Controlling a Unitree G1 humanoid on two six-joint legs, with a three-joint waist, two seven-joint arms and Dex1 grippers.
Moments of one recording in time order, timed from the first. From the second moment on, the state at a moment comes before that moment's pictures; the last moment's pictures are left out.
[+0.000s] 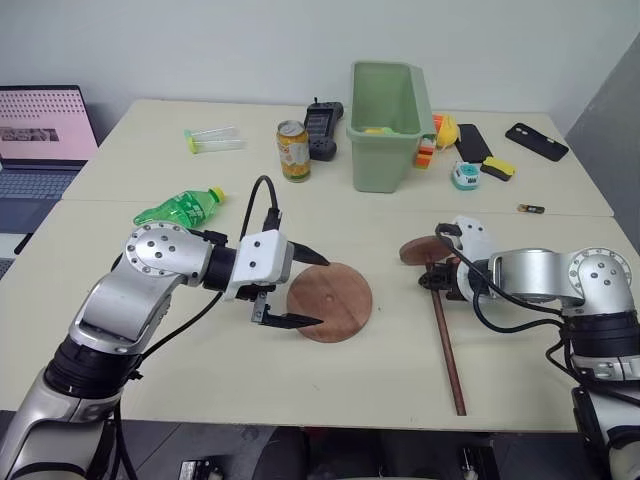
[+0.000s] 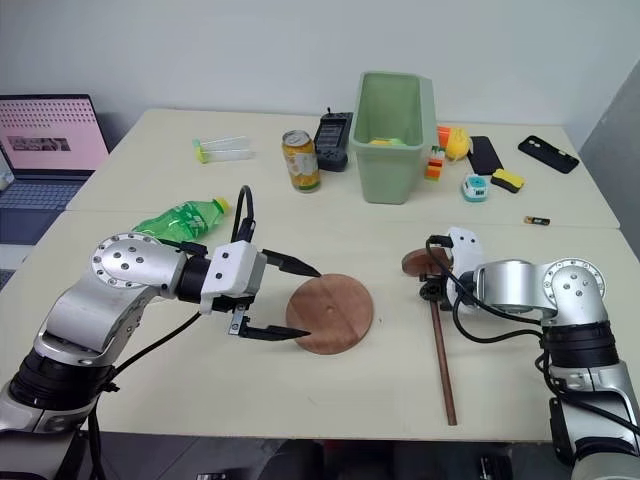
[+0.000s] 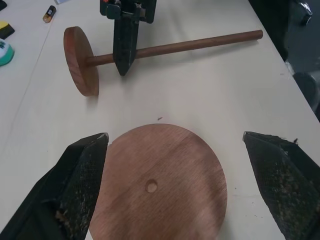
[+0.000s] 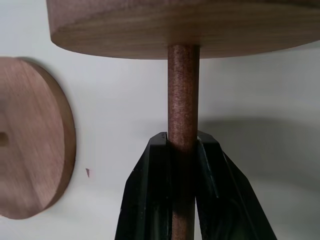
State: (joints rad) left arm -0.52 0.83 -0.17 -0.31 -0.34 0.34 -1.32; right arm -0.63 -0.64 0.03 0.03 1.92 1.30 -0.94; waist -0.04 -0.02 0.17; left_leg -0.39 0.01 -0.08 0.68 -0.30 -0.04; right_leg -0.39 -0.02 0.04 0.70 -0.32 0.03
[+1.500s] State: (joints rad) left arm -0.01 0.97 0.17 -0.46 -0.43 0.44 -1.13; right arm -0.50 -0.19 0.30 -0.40 0.48 0.31 0.45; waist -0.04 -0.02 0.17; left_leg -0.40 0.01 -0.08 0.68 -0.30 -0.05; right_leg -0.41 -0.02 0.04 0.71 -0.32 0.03
